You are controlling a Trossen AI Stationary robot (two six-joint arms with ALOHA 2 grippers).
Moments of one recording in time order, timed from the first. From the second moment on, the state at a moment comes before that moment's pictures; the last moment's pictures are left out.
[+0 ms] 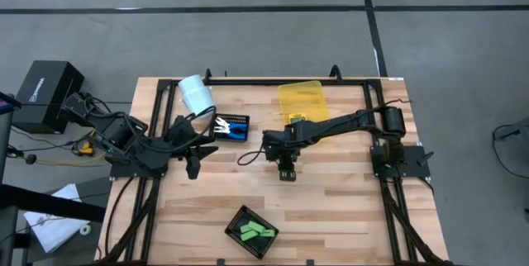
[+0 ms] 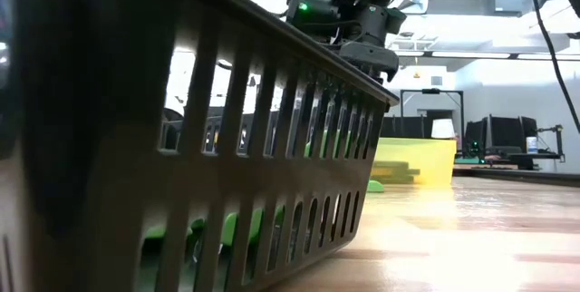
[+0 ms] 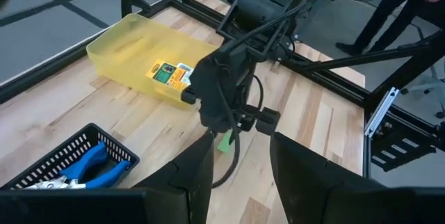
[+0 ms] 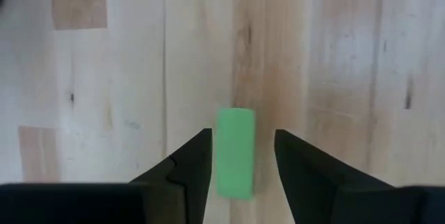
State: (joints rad) left arm -0.53 1.08 1.28 -0.85 -0.73 -0.79; right arm -0.02 1.97 1.35 -0.69 -0.23 0.02
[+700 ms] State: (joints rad) left arm -0.53 1.08 1.28 -0.85 -0.73 -0.79; right arm 0.00 1.97 1.22 -0.56 -0.24 0.07
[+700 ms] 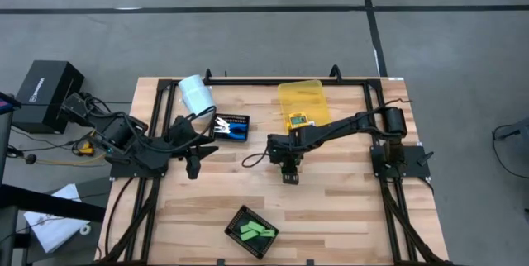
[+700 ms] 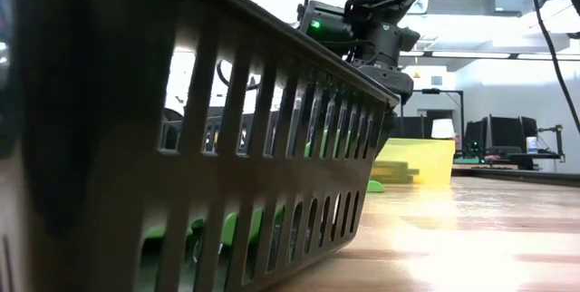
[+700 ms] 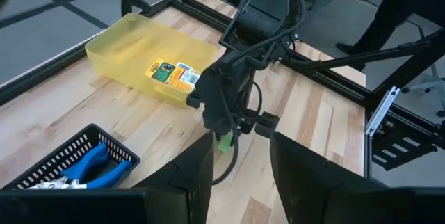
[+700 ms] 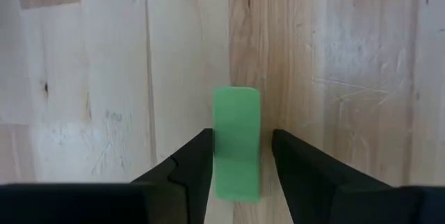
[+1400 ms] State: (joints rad) left arm -0.53 1.08 1.28 -0.85 -0.74 -0.76; right arm 0.00 2.01 1.22 -0.51 -0.06 0.11
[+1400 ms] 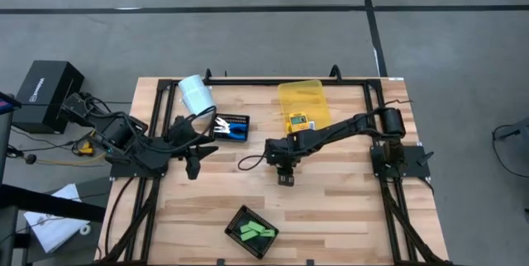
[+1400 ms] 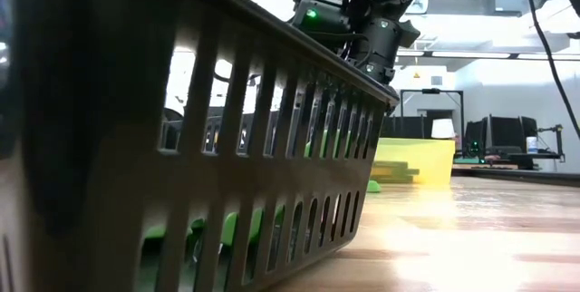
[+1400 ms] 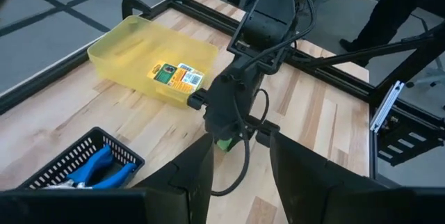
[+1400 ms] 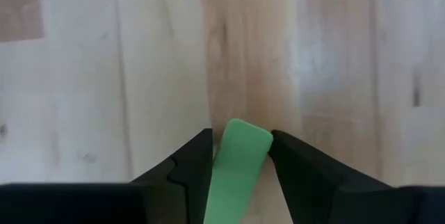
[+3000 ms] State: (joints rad) left arm -0.54 1.08 1.28 -0.86 -0.75 -0.78; right arm 0.05 2.03 1.58 -0.73 -0.14 0.14
